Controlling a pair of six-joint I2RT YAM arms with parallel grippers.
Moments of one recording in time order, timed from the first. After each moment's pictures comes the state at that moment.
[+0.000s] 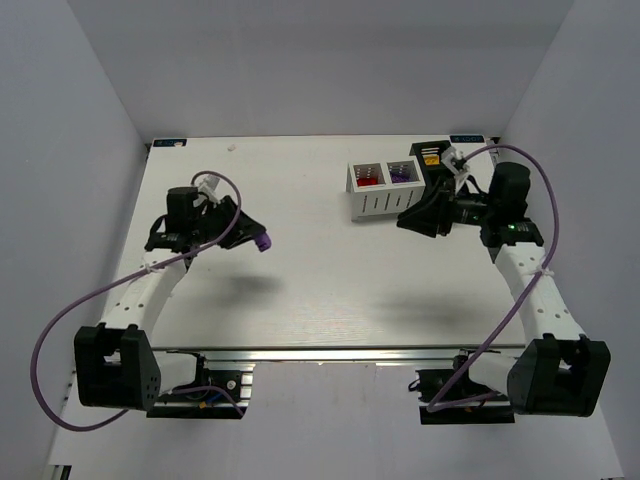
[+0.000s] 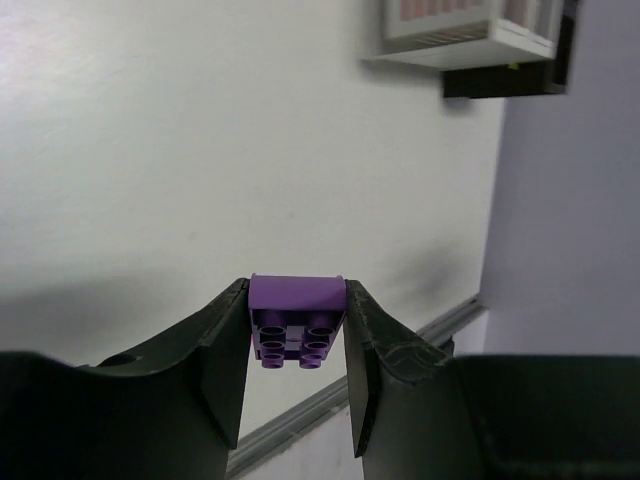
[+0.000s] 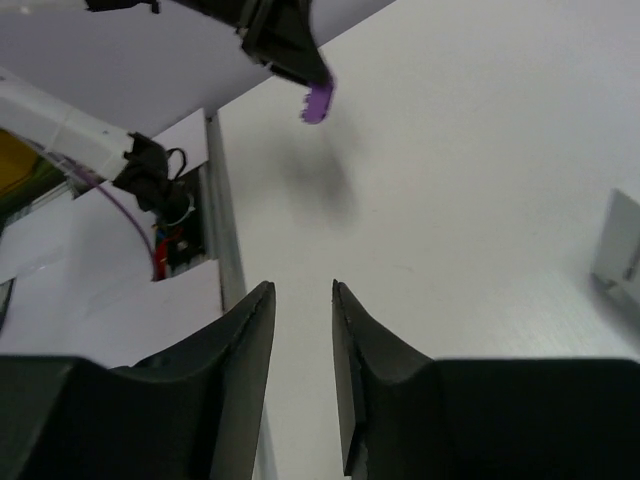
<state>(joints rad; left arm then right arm) -0.04 1.20 0.85 -0.36 0.57 -0.63 -0.03 1.18 0.98 -0.13 -1.38 0.05</state>
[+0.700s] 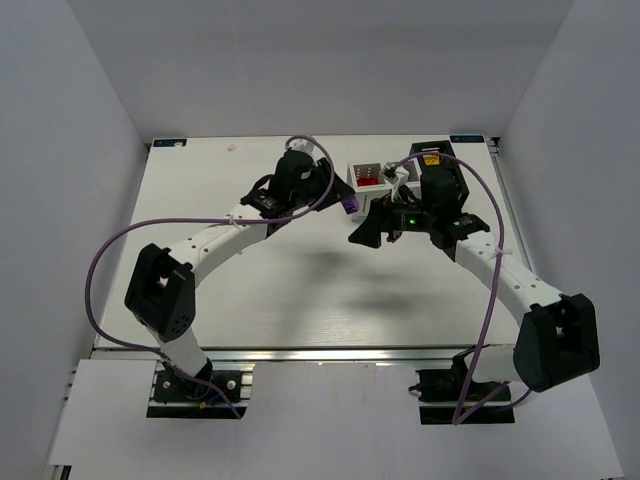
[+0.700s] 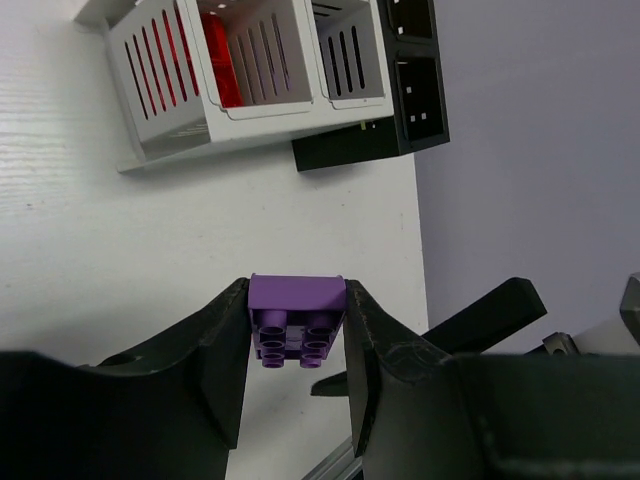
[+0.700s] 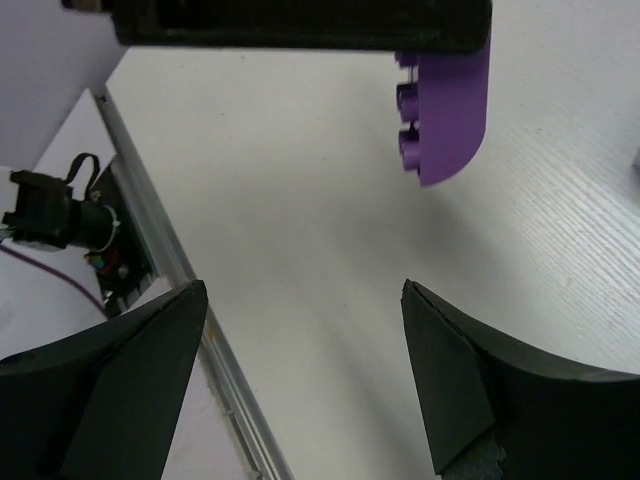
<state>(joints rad) -0.62 1.69 1.35 -0.08 0.10 -0.89 0.38 1.33 0.98 -0.18 -0.80 0.18</state>
